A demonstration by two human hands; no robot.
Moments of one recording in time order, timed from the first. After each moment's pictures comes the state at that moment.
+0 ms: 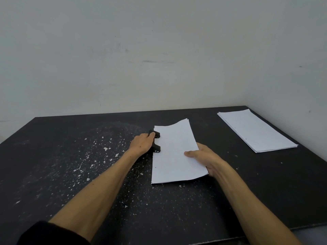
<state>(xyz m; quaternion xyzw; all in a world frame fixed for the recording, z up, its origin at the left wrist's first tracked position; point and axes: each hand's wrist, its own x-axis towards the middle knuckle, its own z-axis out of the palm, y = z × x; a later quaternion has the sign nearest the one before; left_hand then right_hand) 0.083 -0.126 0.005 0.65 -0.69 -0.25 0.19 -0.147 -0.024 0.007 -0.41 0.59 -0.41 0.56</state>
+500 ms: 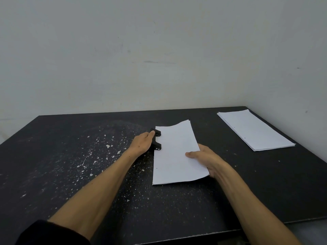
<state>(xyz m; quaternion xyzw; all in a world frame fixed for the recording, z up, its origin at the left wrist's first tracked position) 0.092 -0.110 0.005 0.63 -0.68 -0.29 0.24 -0.144 -0.005 0.012 -0.41 0.59 -0.41 0.56</state>
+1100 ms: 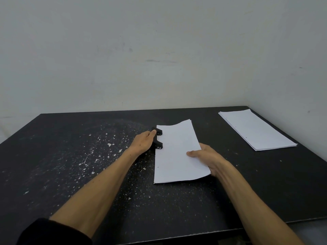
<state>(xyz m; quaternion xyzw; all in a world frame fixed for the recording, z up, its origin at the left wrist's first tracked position) 0.093 -0.098 0.017 0.63 -0.68 -0.31 0.23 -0.147 -0.010 0.006 -0.42 0.60 -0.40 0.55</state>
